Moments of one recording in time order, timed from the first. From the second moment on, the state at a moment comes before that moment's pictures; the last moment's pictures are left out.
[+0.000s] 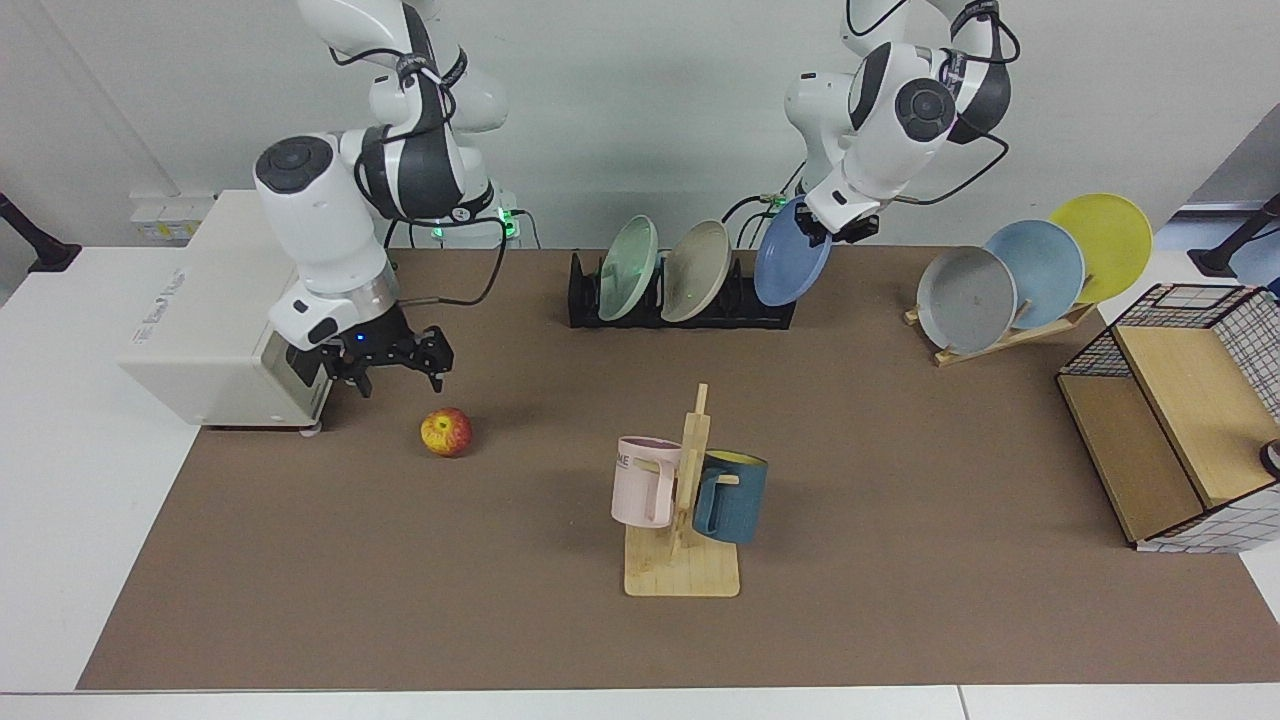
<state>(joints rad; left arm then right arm) -0.23 -0.35 -0.05 -2.30 -0.15 1.63 -0.06 0.01 0.14 0.06 -1.85 -0.01 2.09 0.02</state>
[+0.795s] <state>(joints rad) -0.07 -0.08 0.03 -2.18 -0.66 1.89 0.21 0.03 0.31 0.06 -1.99 -0.01 2.32 0.03</state>
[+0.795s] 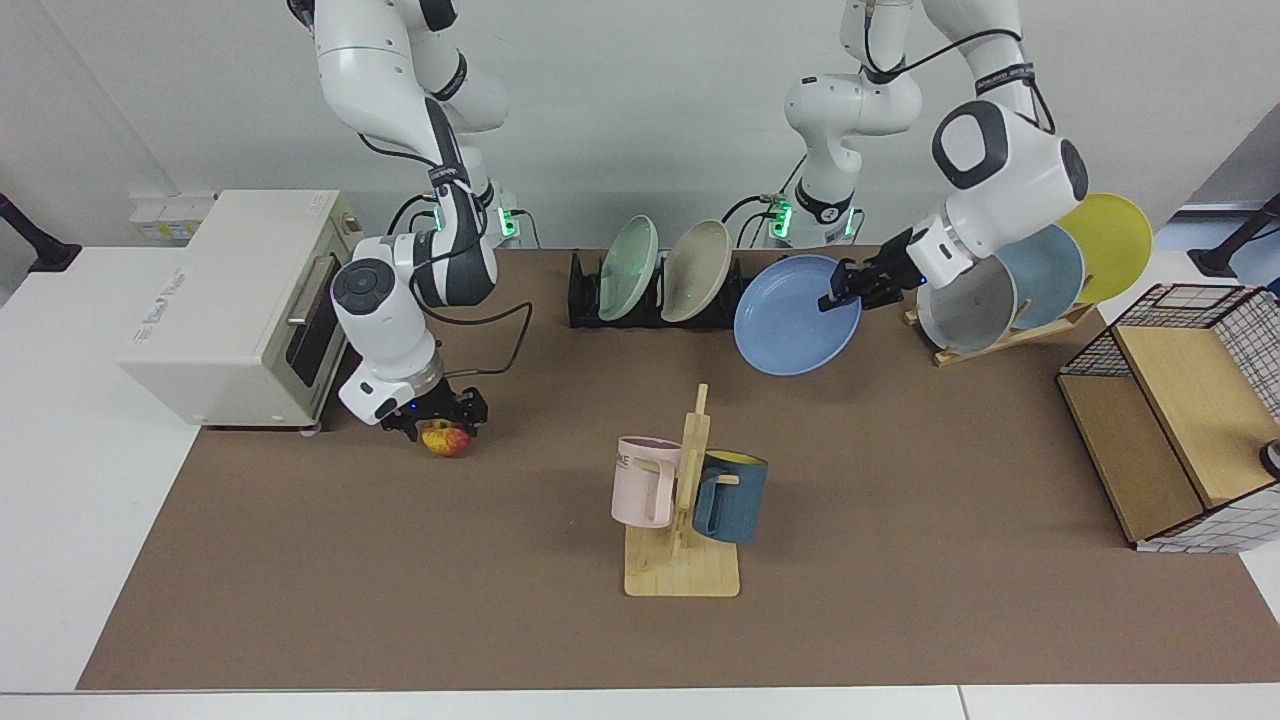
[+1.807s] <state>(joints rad) -0.14 0.20 -0.26 -2.14 -0.84 2.43 0.22 0.04 0.19 0.06 -1.78 -0.06 2.01 0.03</state>
